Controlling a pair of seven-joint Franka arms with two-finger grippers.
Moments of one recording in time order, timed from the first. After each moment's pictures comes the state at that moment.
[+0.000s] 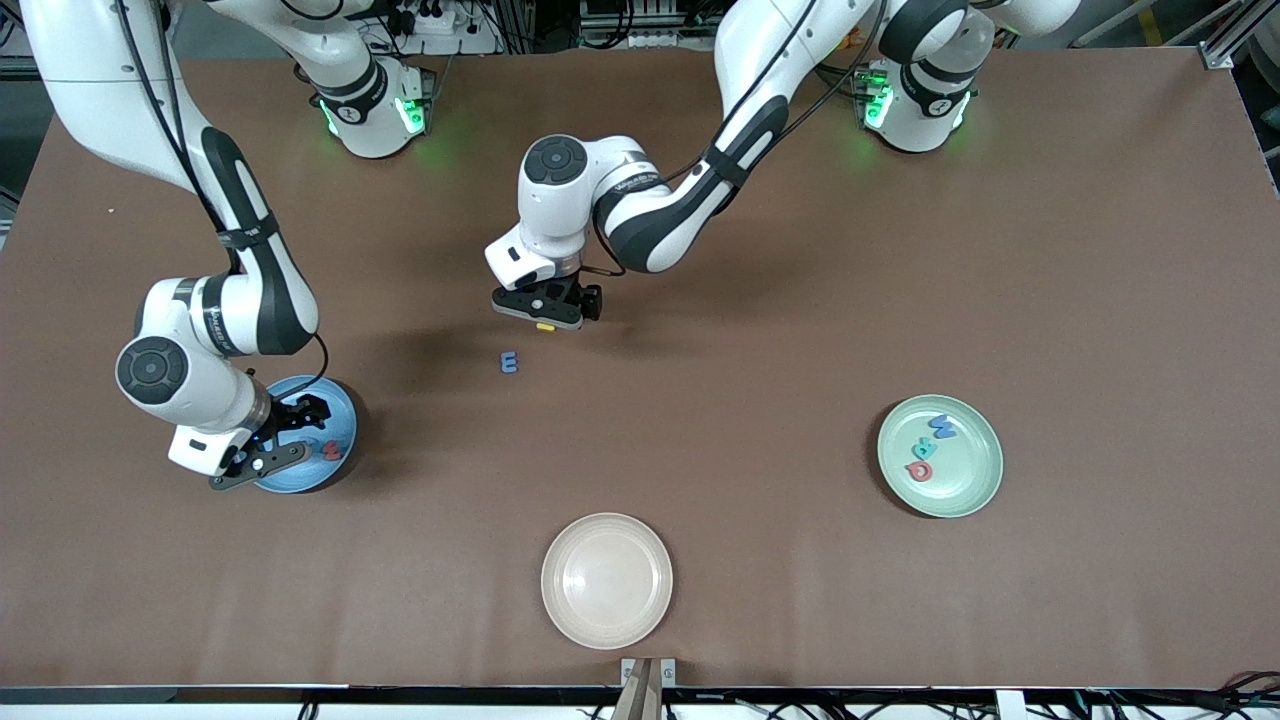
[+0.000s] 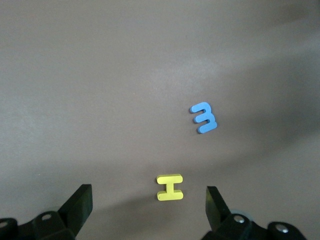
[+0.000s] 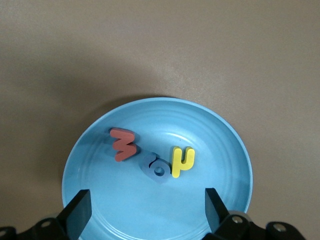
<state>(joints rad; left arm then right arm) -0.91 0.90 -0.15 -1.23 0.17 2.33 -0.86 0.05 0.52 -0.06 -1.85 -0.14 2.35 -0.34</state>
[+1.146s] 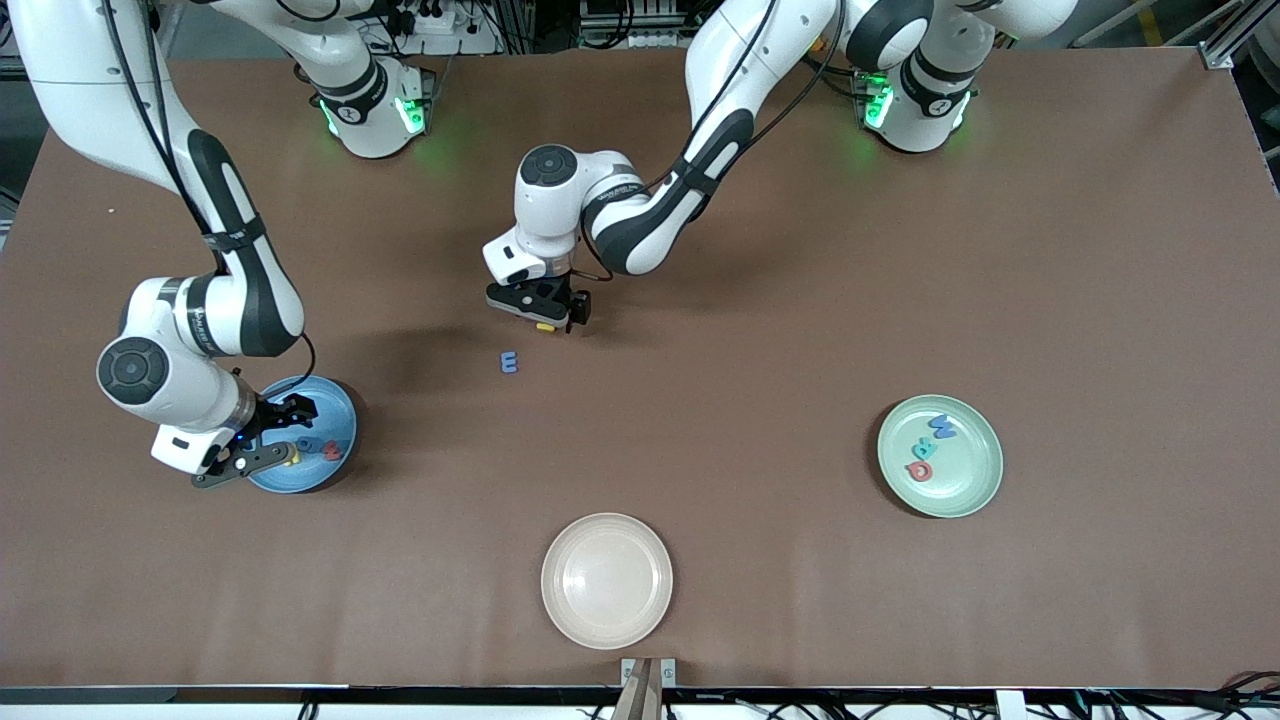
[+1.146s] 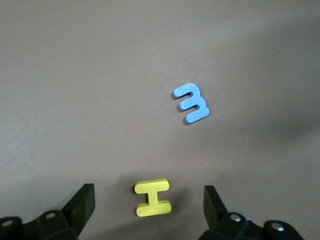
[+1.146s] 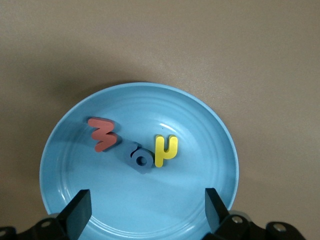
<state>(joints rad) -1.01 0.99 -0.06 -1.23 0.17 2.46 -0.86 0.01 0.52 -0.06 -1.85 -0.14 2.35 -0.34</state>
